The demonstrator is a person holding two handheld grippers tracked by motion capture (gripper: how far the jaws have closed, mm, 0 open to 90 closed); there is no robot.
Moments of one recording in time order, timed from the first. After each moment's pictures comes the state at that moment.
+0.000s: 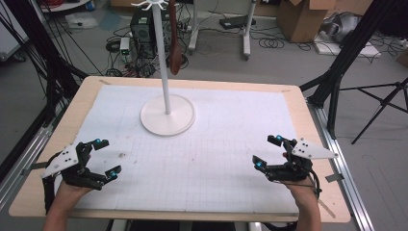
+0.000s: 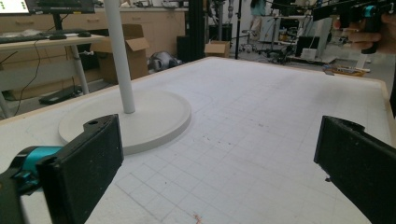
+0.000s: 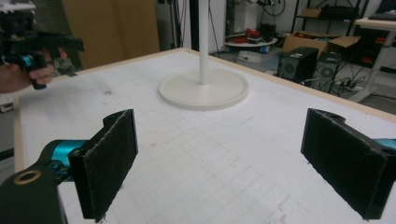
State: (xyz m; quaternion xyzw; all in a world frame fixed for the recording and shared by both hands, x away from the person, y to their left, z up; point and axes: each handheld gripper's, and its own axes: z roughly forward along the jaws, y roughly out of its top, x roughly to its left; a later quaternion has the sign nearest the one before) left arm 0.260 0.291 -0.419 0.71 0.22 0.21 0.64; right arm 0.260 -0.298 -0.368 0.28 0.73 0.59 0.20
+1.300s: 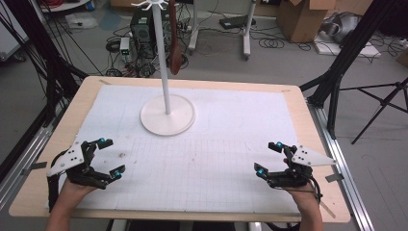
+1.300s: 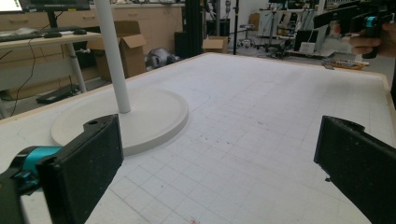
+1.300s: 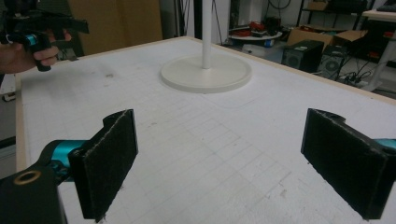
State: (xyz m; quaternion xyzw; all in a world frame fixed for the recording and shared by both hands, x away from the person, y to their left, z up) left arm 0.264 0.282 -0.419 0.71 0.22 0.21 0.63; right arm 0.256 -0.307 -0.389 0.28 0.74 0.58 0.19
